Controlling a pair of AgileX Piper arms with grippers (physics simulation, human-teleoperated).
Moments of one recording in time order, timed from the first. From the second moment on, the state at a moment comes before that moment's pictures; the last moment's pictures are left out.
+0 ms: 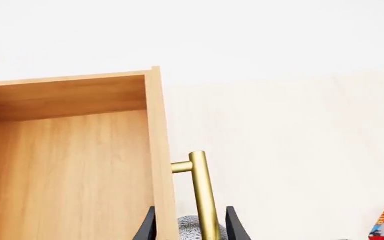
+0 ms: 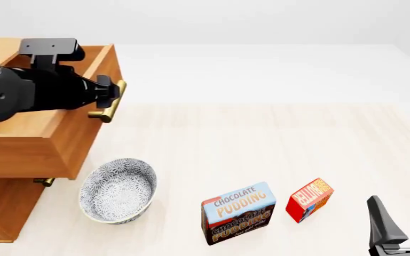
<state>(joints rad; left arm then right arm) -0.26 1.29 -1.17 0.55 -0.19 0.00 0.00 0.00 0.00 0.00</state>
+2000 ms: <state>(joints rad) -0.40 1.29 -1.19 0.65 -0.41 0.00 0.00 0.00 0.00 0.00</state>
